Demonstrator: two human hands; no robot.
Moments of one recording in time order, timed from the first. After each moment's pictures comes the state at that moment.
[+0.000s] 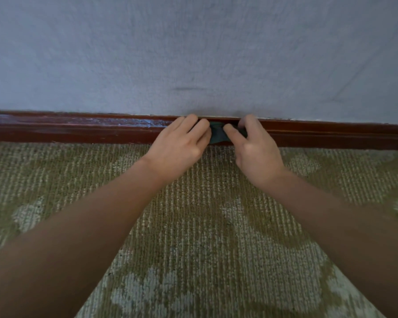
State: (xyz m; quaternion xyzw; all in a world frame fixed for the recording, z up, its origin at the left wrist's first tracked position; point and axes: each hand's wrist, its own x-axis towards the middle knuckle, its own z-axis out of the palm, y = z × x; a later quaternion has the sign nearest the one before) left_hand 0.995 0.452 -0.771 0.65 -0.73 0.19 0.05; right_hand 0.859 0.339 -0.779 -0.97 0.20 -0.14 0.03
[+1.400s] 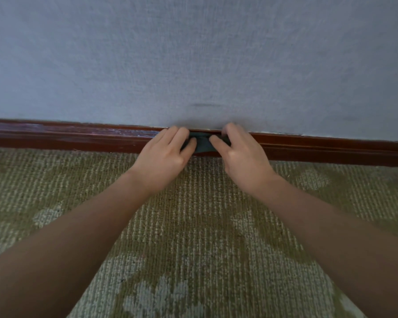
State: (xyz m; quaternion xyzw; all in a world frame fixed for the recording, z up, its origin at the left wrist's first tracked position) left_hand 1.023 0.490 -0.769 0.70 -0.68 0.19 0.07; right_hand 0.893 0.360 -0.768 -0.98 0.10 -0.17 0.03
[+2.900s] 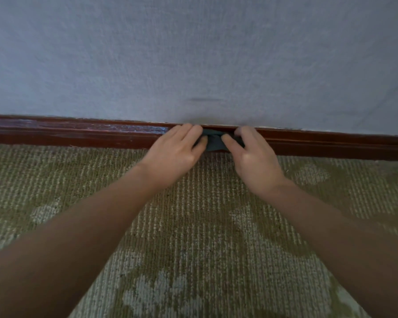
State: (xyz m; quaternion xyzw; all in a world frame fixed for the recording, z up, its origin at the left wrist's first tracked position) left_hand 1.012 0.477 -0.770 0.69 -0.71 0.15 0.06; right_hand 0.873 0.352 -0.775 -0.98 0.16 -0.14 0.05
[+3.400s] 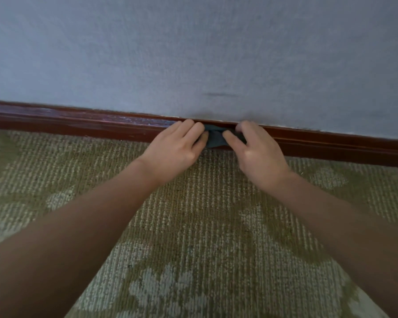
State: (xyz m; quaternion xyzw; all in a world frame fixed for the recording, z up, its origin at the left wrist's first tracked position) left_hand 1.024 0.489 -0.774 0.67 -0.72 0.19 0.03; right_hand 0.887 0.351 -0.778 -0.98 0.08 -0.16 0.02
